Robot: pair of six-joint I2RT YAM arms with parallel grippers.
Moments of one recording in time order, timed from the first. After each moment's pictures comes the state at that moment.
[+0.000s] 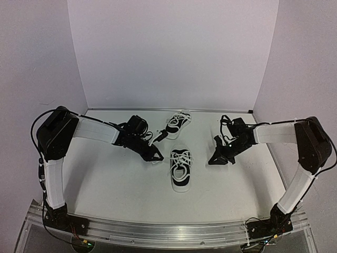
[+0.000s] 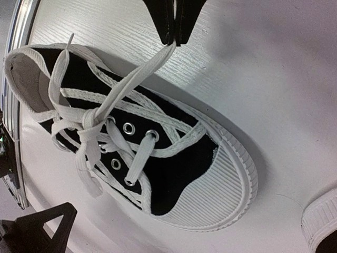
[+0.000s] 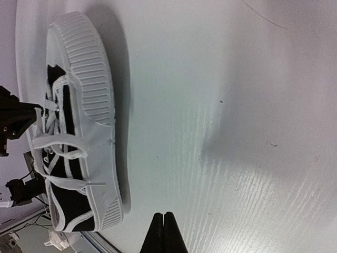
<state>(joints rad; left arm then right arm) -0.70 2.01 1.26 -0.14 0.56 0.08 0.39 1.73 1.00 -0.44 -0.57 0.49</state>
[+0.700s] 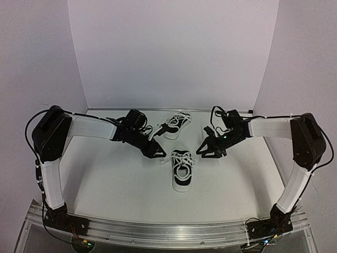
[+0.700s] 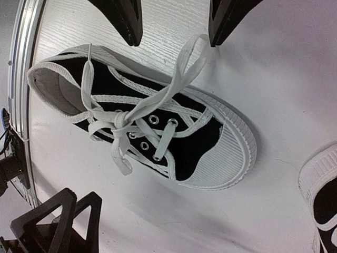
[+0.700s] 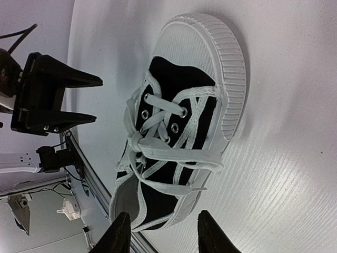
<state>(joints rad) -0.69 1.96 1.29 -0.18 0.57 0.12 0.42 1.80 1.16 -0.44 -0.76 0.42</state>
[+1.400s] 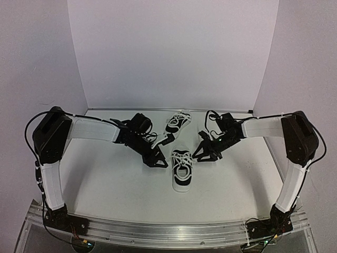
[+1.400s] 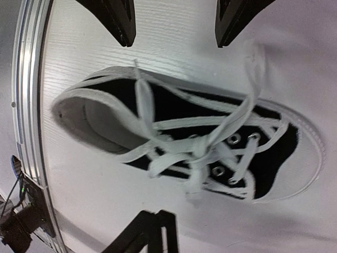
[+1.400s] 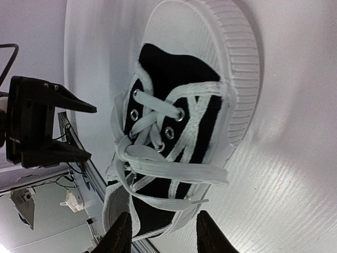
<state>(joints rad) -0.76 1.95 1.30 -0.32 0.61 0.30 0.45 1.89 1.20 -0.46 -0.80 0.41</state>
